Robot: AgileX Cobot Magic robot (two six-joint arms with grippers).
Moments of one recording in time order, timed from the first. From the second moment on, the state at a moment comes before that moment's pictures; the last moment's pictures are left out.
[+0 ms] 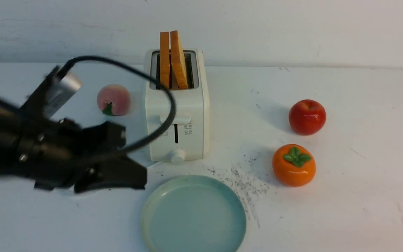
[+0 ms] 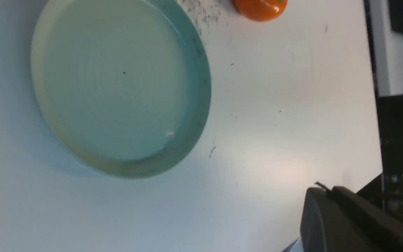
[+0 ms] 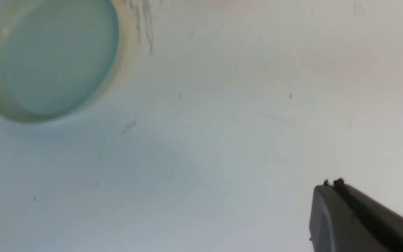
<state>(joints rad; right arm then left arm) 0.05 0.68 -0.62 0.32 1.05 -0.09 -0.18 1.27 -1.00 -0.86 0.98 0.12</state>
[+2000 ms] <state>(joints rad) 0.05 0.71 -0.62 0.41 1.01 -0.16 -0.32 1.90 -1.70 -0.16 0.55 -0.17</state>
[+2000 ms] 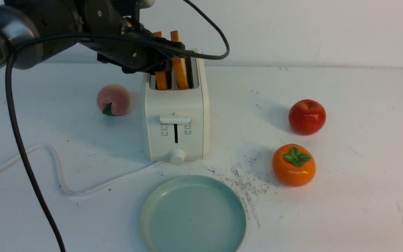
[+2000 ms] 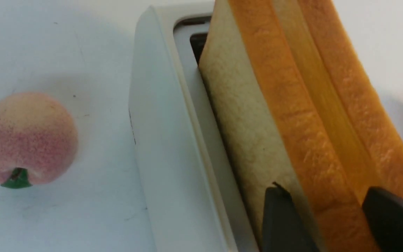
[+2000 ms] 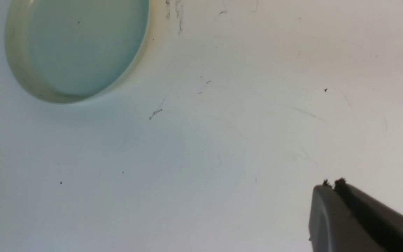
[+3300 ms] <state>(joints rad) 0.05 0.71 -0.62 0.43 0.98 -0.16 -0.32 1.12 -0.90 -0.69 0.86 -0.06</state>
